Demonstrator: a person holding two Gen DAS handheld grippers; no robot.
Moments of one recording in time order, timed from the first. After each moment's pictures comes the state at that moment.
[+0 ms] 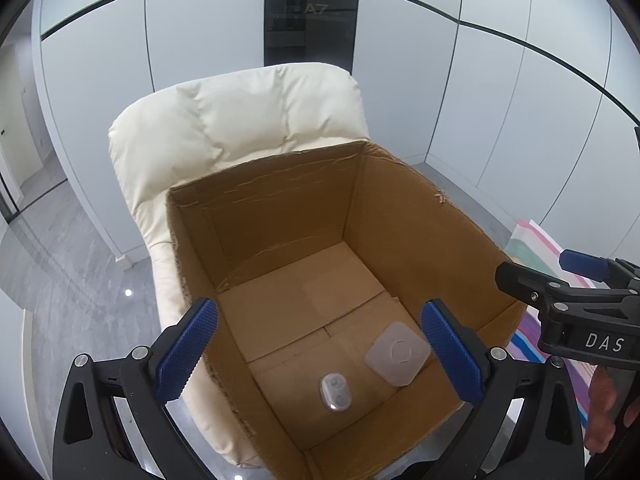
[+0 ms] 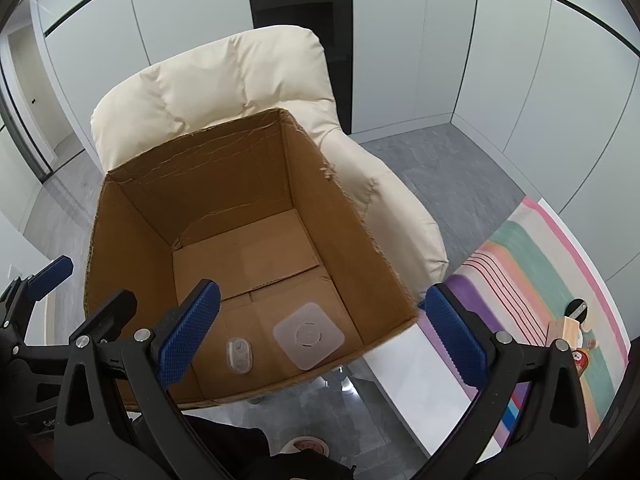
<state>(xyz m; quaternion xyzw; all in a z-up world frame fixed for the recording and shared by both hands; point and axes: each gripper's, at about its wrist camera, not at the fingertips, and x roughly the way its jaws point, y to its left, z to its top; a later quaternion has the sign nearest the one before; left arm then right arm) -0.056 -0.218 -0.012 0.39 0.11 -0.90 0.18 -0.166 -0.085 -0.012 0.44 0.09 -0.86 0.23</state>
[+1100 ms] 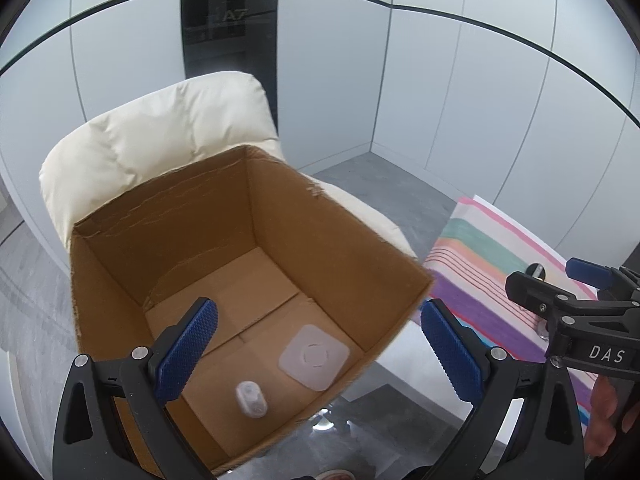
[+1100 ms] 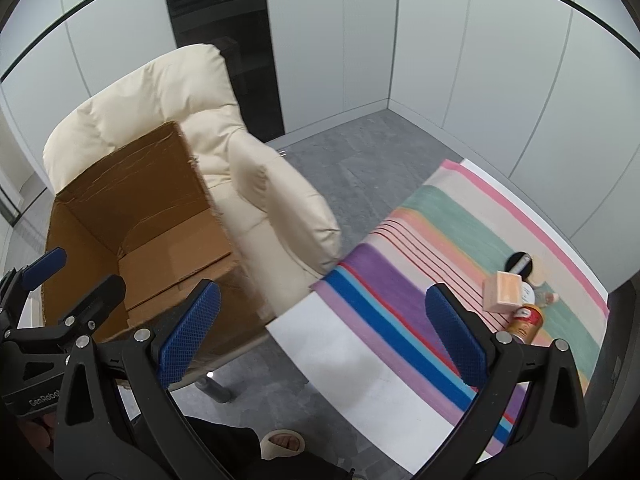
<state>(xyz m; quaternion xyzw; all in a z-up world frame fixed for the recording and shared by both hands) -0.101 -0.118 -0.012 0.39 0.07 -0.91 0.09 -0.169 0.042 -0.010 0.44 0.05 -0.88 0.14</state>
